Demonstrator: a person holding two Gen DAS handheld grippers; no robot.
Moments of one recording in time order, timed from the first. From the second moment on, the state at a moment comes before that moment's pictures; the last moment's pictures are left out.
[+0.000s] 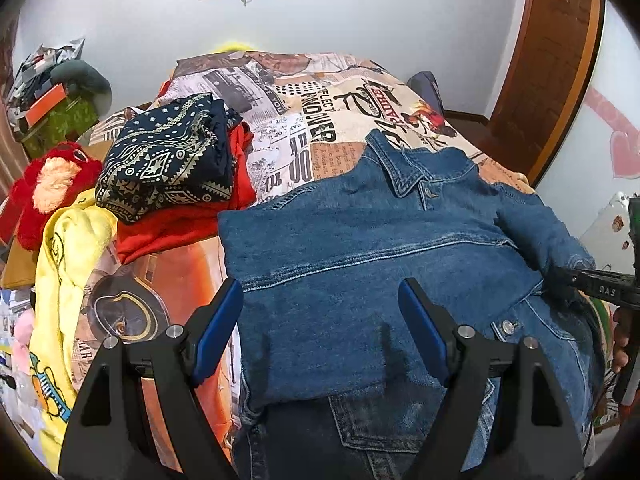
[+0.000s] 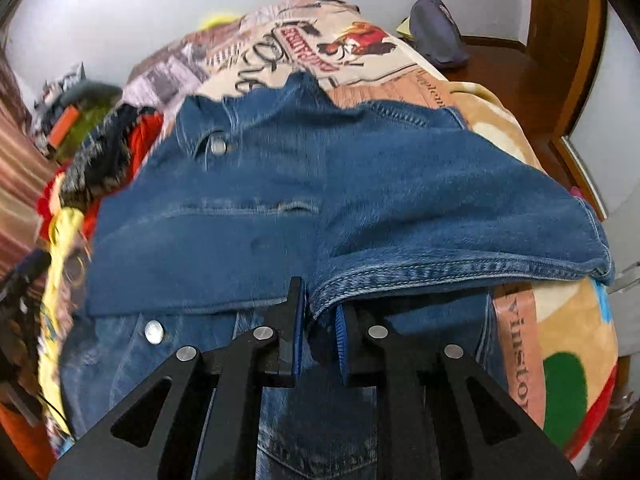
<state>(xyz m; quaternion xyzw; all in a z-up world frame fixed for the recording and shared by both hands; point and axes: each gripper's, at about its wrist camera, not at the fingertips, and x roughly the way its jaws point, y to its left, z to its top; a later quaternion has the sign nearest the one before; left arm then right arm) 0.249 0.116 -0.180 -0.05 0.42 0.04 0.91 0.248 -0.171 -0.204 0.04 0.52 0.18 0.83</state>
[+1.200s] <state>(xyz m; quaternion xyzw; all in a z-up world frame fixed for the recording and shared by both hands) 0.265 0.093 -0.190 -0.04 0.44 0.02 0.90 0.286 -0.335 -0.249 0.41 0.51 0.01 0.76</state>
